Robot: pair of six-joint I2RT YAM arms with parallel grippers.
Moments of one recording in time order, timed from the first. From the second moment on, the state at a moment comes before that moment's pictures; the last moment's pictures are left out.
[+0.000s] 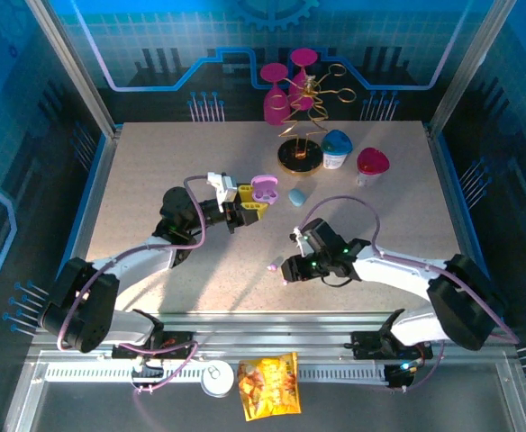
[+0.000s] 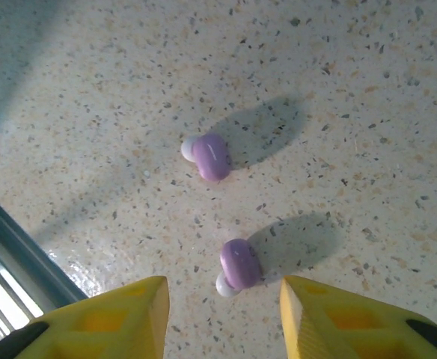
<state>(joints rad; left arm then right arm) -0.40 1.35 0.61 0.90 0.84 -0.20 0.75 1.38 0.65 -0.29 -0.29 0.51</state>
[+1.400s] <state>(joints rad) -0.40 1.32 0.57 0.86 0.82 -0.16 0.78 1.57 0.69 -0.22 -0.36 0.52</state>
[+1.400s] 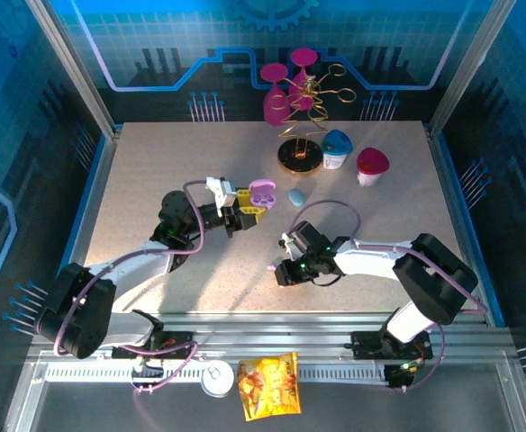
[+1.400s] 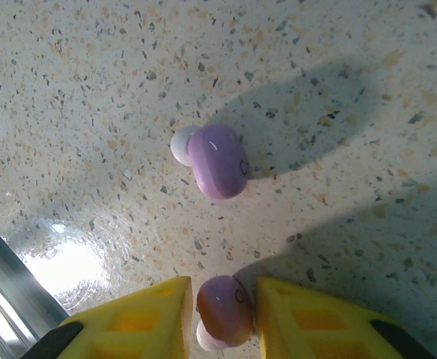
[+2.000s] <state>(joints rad) -0.40 1.32 0.57 0.86 0.81 -0.16 0.78 1.49 0.70 -0.33 -0.18 0.52</state>
